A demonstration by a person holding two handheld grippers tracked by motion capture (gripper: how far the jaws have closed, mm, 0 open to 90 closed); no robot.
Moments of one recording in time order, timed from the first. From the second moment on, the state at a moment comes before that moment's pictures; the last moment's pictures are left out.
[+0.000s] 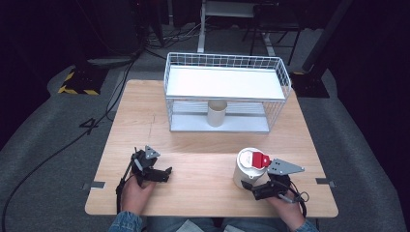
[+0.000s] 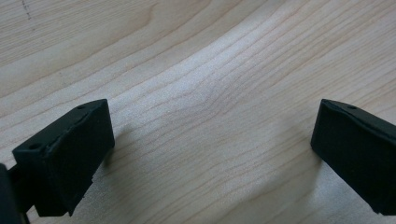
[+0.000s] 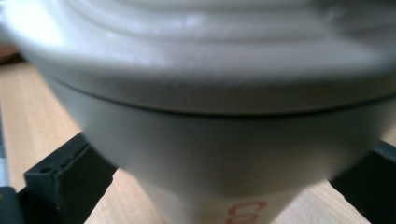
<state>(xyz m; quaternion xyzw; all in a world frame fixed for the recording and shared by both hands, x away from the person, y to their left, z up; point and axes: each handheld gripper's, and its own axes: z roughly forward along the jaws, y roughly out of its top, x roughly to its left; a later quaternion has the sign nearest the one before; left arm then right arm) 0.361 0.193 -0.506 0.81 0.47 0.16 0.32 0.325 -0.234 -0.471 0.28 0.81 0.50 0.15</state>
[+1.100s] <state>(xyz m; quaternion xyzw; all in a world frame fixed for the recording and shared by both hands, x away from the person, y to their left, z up) 0.361 0.193 -0.506 0.81 0.47 0.16 0.32 0.328 -0.223 -0.483 0.28 0.79 0.51 0.19</state>
